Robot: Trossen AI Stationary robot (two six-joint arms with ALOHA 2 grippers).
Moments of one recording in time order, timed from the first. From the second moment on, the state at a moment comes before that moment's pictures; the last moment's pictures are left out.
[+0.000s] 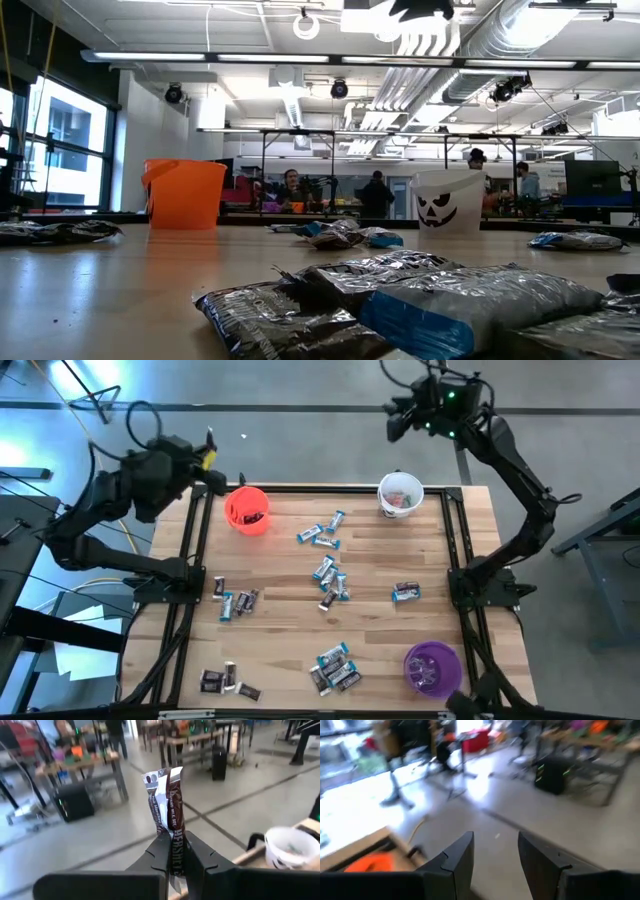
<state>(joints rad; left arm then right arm) 0.20 1.00 1.55 -0.85 -0.92 -0.13 -0.78 1.51 1.94 -0.68 0.01 0.03</state>
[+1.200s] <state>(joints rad) 0.53 1.34 1.55 -1.31 -0.43 -0.32 -0.55 1.35 1.94 -1.08 -0.01 0.00</state>
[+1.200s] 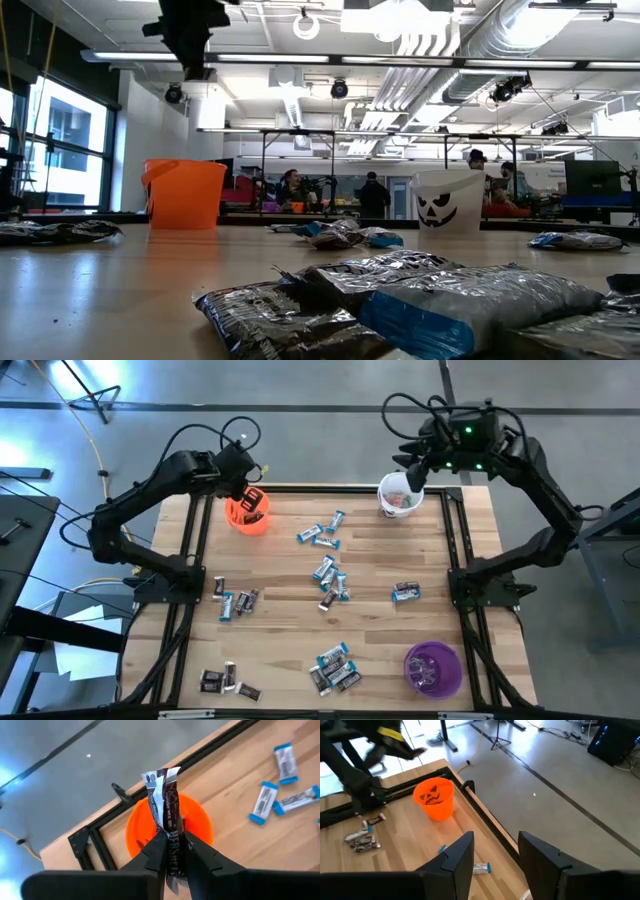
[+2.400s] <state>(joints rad) 0.80 1.52 1.55 -1.45 -0.10 0.00 -0.51 1.27 1.94 -1.23 -0.01 0.08</state>
